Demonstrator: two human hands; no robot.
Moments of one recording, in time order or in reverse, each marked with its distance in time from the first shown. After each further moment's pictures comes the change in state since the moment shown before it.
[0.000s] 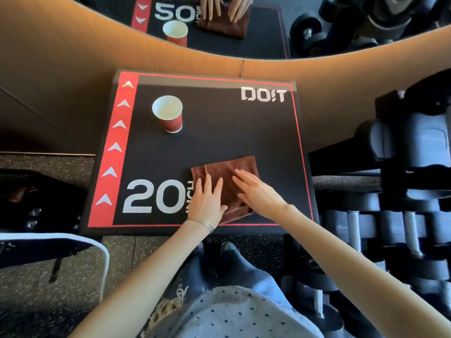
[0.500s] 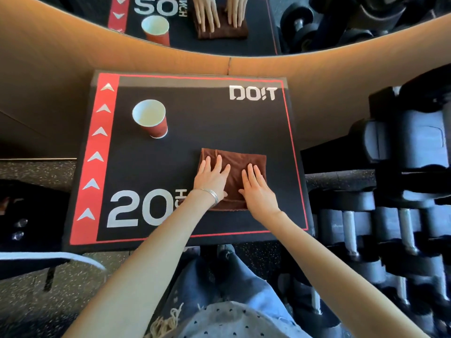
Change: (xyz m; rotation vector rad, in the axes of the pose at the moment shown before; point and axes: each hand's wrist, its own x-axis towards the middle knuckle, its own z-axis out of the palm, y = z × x) left_hand 0.087 0.023 -0.025 0.208 -0.108 0.140; right_hand 0.013 0.026 0.024 -0.053 0.030 0.364
